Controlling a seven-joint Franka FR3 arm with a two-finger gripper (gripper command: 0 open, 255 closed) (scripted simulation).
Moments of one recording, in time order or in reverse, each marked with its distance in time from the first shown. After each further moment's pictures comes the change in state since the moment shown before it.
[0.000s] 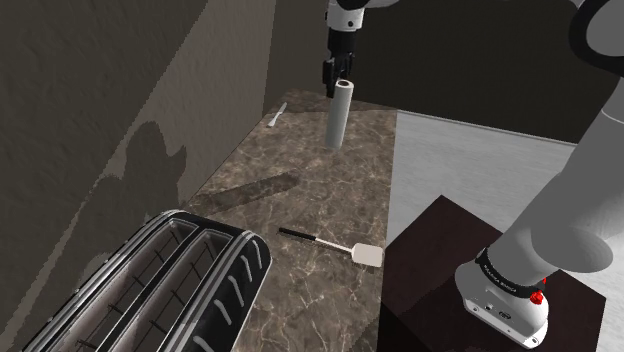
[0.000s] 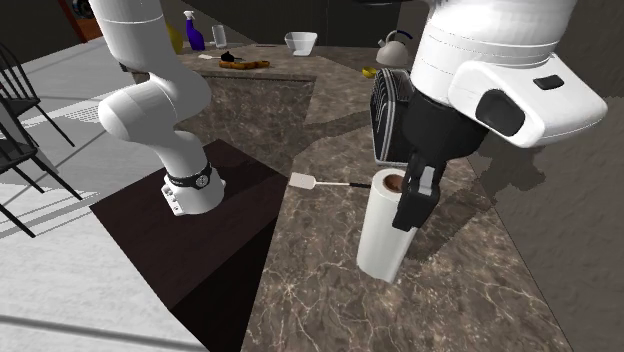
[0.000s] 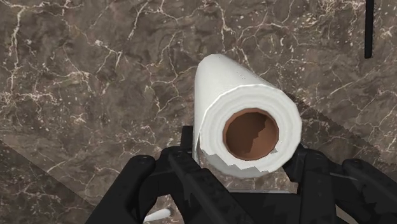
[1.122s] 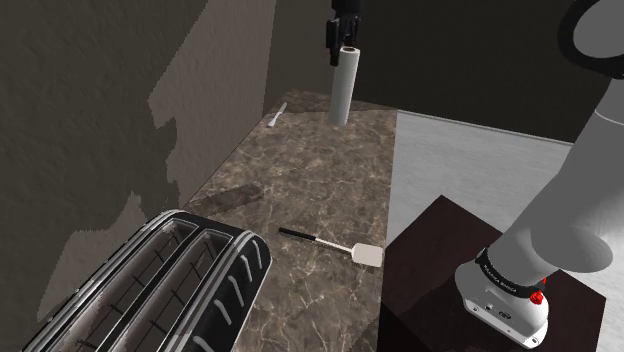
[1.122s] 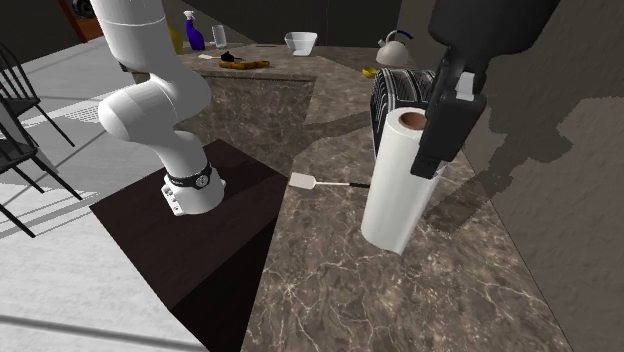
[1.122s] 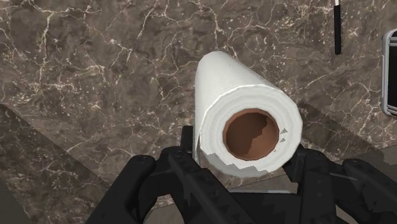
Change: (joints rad) arm -0.002 0.033 0.000 0.277 0.000 -0.244 0.010
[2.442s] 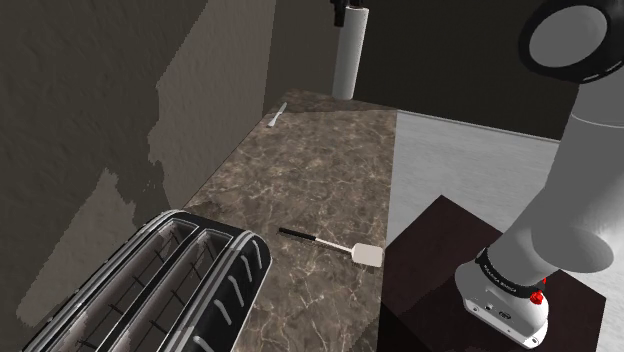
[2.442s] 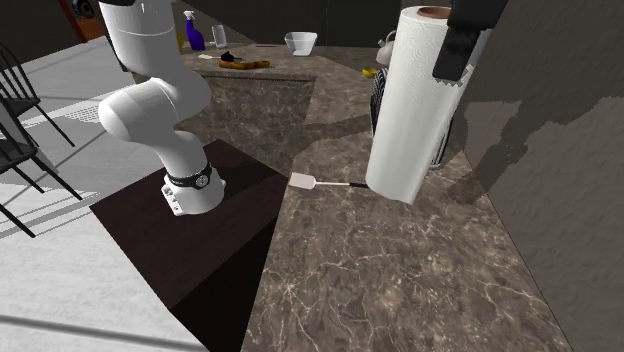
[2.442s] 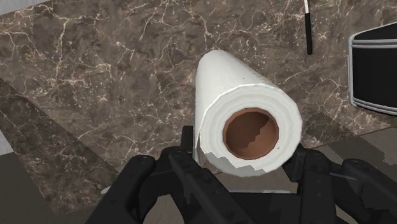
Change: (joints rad) arm 0.011 0.128 0.006 0.447 0.005 -0.319 0.034
